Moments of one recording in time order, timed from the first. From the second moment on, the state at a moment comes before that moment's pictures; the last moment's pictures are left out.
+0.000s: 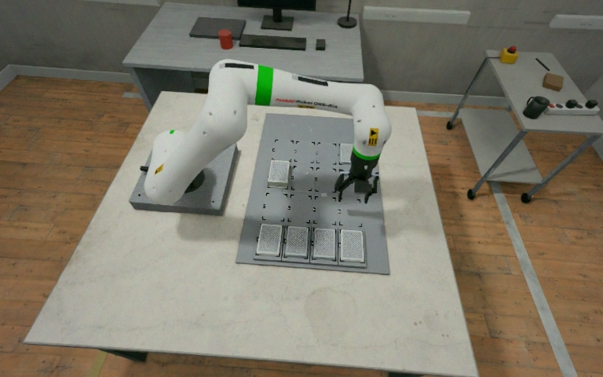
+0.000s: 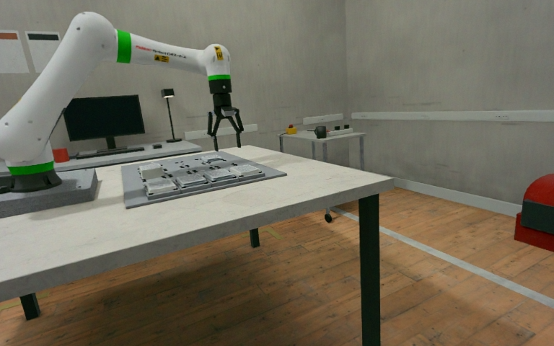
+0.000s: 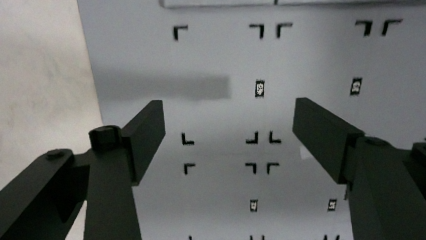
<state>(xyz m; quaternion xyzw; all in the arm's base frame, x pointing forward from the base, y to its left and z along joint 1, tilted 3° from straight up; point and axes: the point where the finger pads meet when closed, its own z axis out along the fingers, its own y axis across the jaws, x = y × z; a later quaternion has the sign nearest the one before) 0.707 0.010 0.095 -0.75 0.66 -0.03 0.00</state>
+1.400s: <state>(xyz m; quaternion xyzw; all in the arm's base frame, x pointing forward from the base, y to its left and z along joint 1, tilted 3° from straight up) 0.730 -0.132 0.086 -0.75 0.66 -0.03 0.00</state>
